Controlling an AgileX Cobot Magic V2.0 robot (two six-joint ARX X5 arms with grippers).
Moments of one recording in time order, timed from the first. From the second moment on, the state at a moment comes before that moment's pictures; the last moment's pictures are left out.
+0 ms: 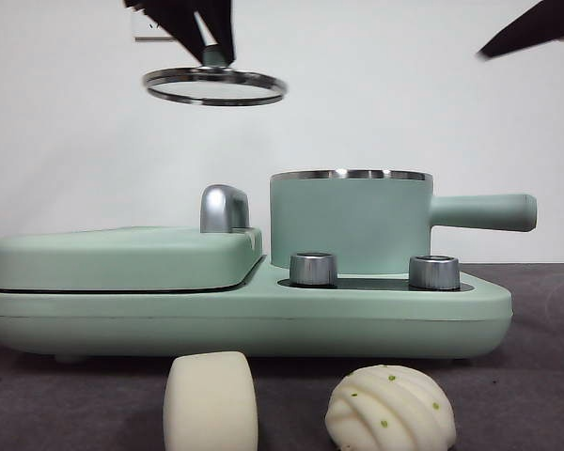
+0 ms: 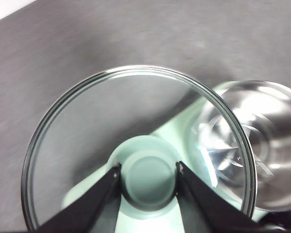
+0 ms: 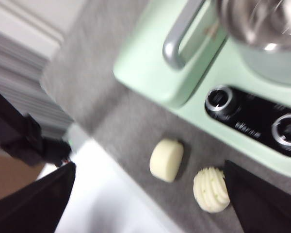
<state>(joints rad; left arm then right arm) -0.43 2.06 2.52 -1.34 0.10 0.14 0.53 0.92 0.94 -0.76 -0.57 0.37</state>
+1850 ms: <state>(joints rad) -0.19 2.06 2.52 -1.36 0.10 0.09 0.97 1.77 1.63 -1.22 -0.15 0.33</state>
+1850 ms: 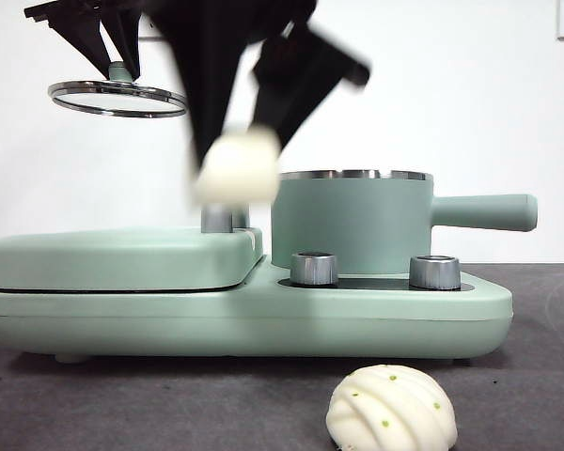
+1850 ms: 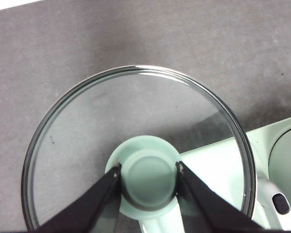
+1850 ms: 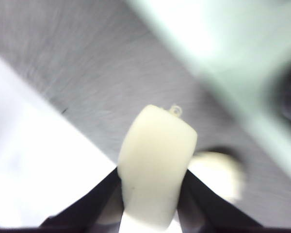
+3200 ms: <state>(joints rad) -0.19 2.06 2.52 -1.36 0.10 0.09 0.53 2.16 2.14 -1.33 -0.14 0.13</state>
